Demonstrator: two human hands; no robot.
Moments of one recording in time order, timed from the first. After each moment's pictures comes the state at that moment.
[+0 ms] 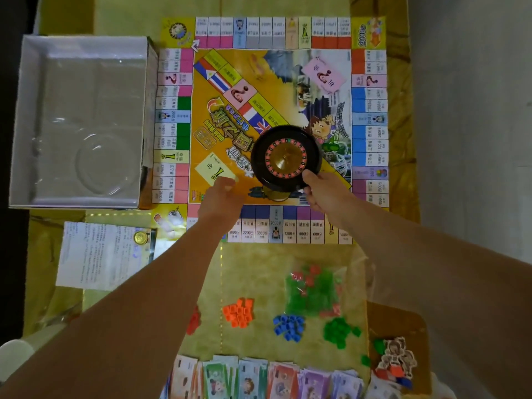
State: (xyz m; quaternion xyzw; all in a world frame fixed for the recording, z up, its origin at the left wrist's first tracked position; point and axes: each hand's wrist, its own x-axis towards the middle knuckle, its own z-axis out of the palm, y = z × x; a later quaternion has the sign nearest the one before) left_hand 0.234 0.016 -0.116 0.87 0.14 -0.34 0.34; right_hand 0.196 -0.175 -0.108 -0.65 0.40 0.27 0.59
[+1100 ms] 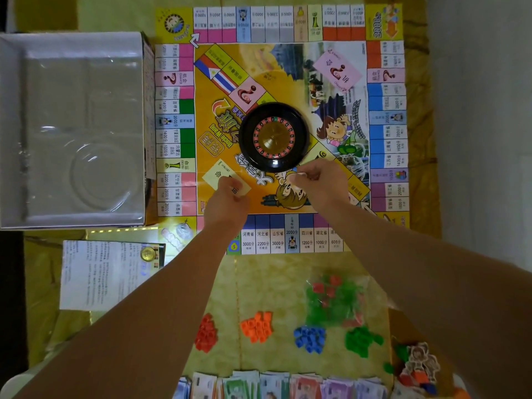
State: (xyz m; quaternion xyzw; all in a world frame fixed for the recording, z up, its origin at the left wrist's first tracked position) left_hand 0.256 0.030 -0.139 0.88 0.11 -0.33 0.31; right_hand 0.221 -0.146 -0.142 -0.79 0.36 0.11 0.48
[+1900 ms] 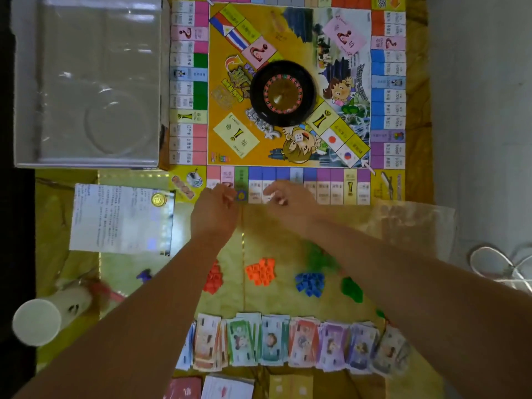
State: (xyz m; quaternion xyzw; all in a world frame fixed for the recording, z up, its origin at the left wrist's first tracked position) left_hand 0.167 0.099 -0.120 0.92 0.05 -0.29 0.27; right_hand 0.130 -0.064 -0.104 -0.82 0.19 0.30 0.46
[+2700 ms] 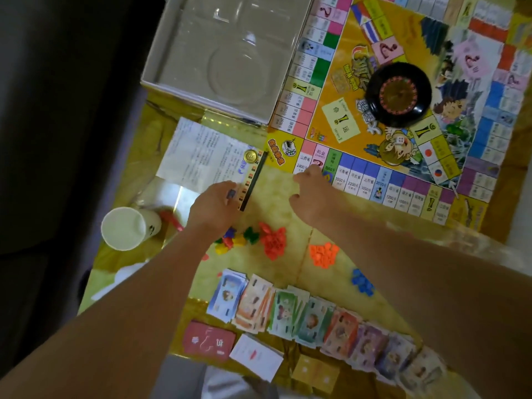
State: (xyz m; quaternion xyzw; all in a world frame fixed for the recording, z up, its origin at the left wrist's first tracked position) left_hand 0.128 0.253 -0.095 0.88 0.18 -0.32 0.29; right_hand 0.148 0.065 -0.114 -0.92 0.04 0.36 0.16
